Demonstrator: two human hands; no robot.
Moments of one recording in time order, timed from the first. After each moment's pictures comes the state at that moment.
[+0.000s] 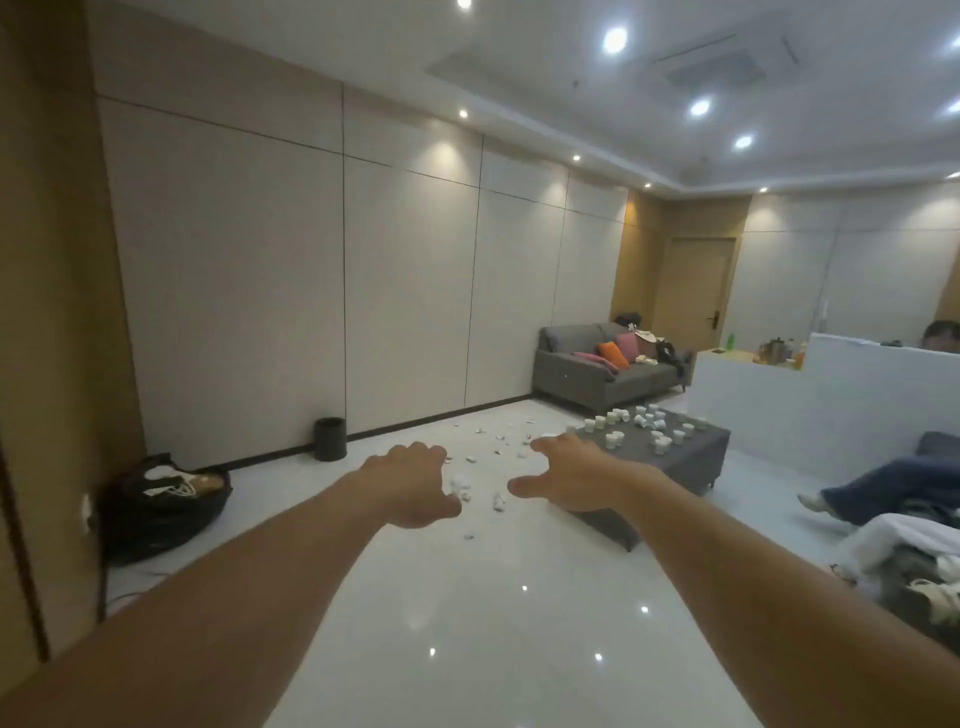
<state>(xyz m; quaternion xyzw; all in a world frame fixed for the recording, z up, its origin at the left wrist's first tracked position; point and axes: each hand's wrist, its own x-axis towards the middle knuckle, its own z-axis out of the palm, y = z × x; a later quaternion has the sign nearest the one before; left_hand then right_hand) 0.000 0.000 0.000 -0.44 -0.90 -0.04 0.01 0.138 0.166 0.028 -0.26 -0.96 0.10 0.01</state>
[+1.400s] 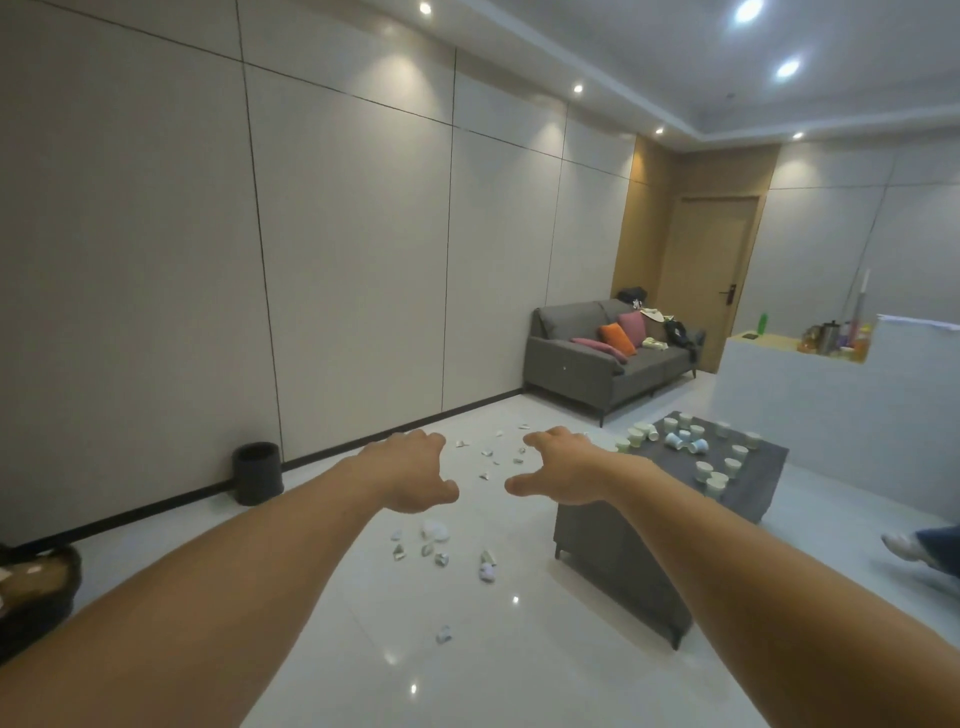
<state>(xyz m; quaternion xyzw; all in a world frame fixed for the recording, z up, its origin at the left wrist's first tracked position) -0.526 0.554 -0.015 -0.45 -0.89 -0.03 -0.01 -0.390 0.716 -0.008 -0.28 -0.95 0.09 0.00</state>
